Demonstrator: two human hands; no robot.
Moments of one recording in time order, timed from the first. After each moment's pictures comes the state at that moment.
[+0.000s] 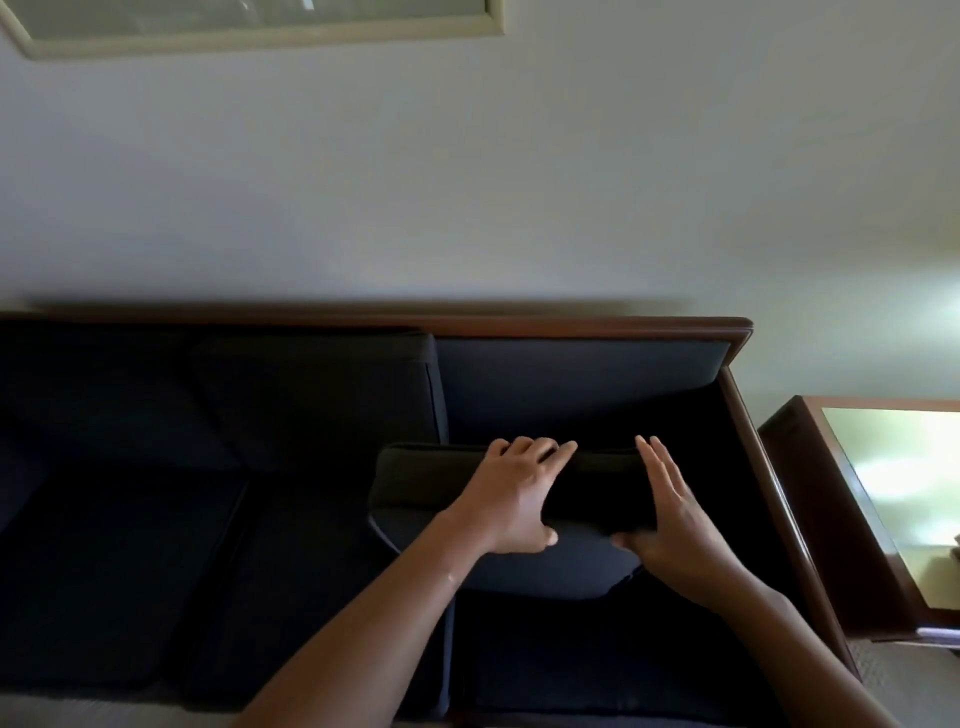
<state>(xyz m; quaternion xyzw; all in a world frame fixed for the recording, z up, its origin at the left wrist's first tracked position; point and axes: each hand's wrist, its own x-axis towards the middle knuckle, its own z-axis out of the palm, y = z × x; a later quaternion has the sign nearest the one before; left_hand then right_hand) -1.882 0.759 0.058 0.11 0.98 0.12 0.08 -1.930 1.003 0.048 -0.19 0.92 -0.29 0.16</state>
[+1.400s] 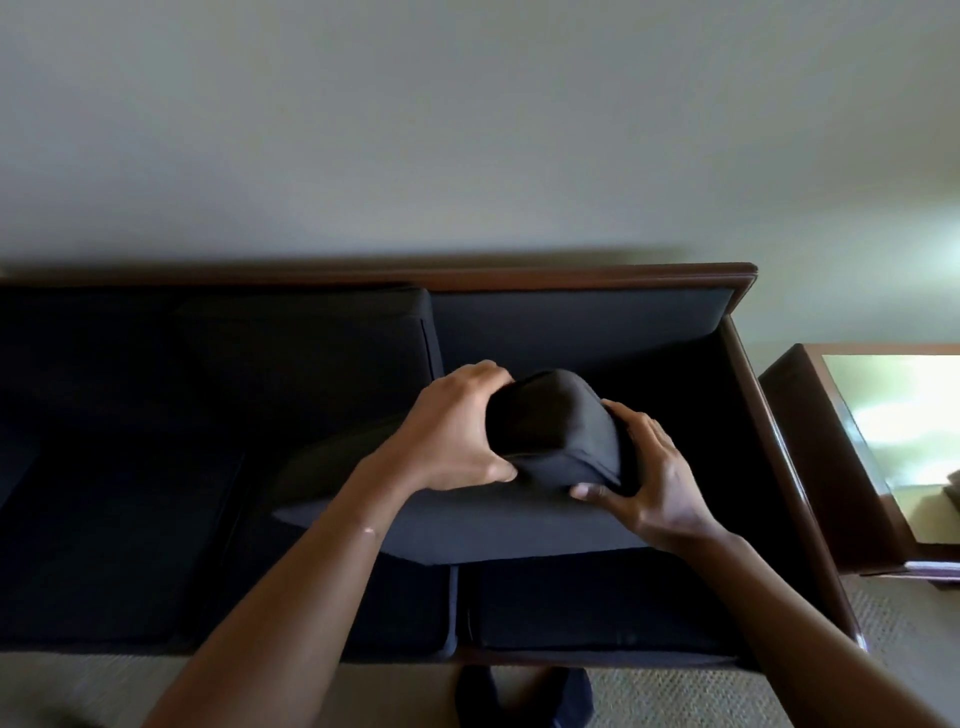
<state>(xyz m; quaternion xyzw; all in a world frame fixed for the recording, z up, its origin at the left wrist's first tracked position) -1.853 0.715 0.114 0.05 0.96 0.29 0.00 -1.911 0.987 0.032 -0.28 0.87 -0.41 0.02</state>
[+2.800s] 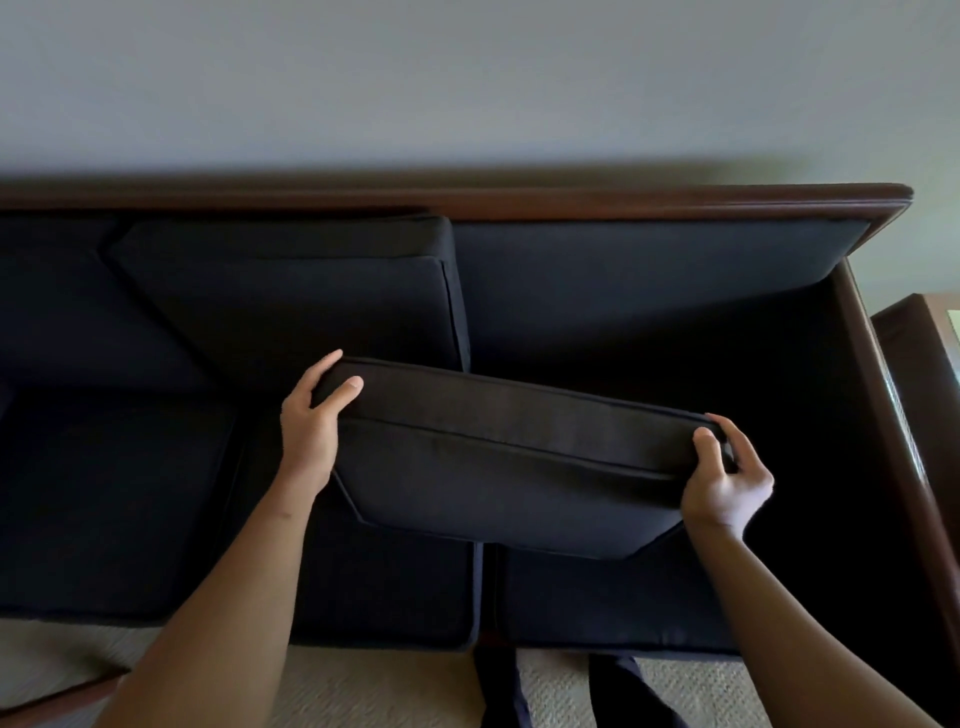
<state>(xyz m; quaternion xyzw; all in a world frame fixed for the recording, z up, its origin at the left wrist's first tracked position) -1.848 0.532 -0.085 -0.40 0.69 0.59 -0.14 -1.961 0.936 -0.121 0.19 0.79 -0.58 -0.09</state>
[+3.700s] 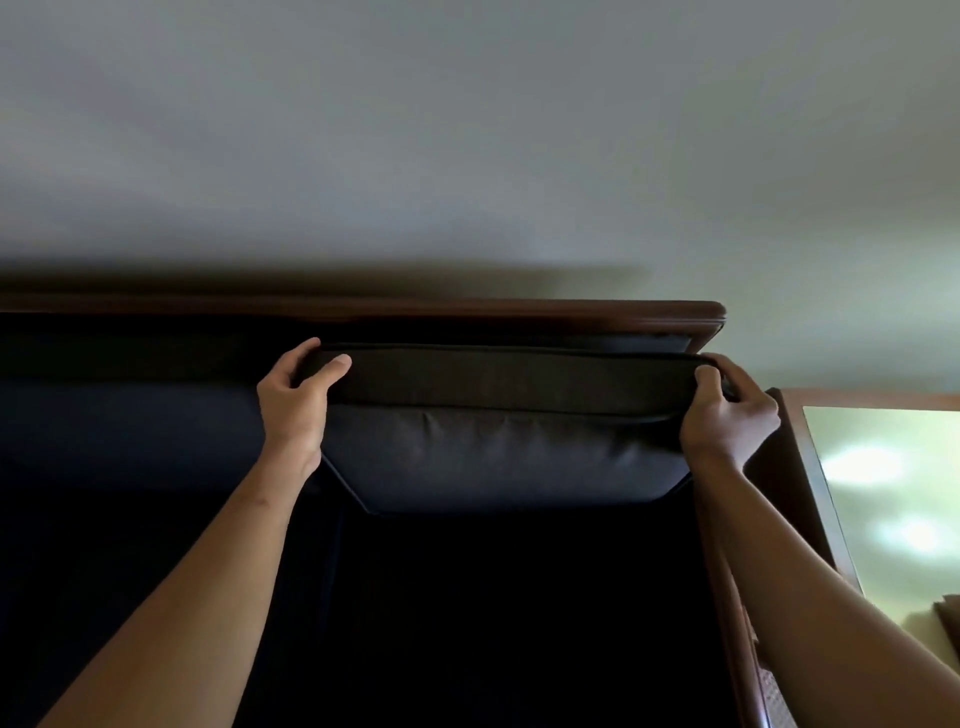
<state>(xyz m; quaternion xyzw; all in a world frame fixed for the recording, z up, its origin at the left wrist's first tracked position) -2.123 0.691 -0.074 -0.41 0.61 0.64 -0.22 -2.256 1.080 -0.050 0.19 0.79 -0.56 -0.15</state>
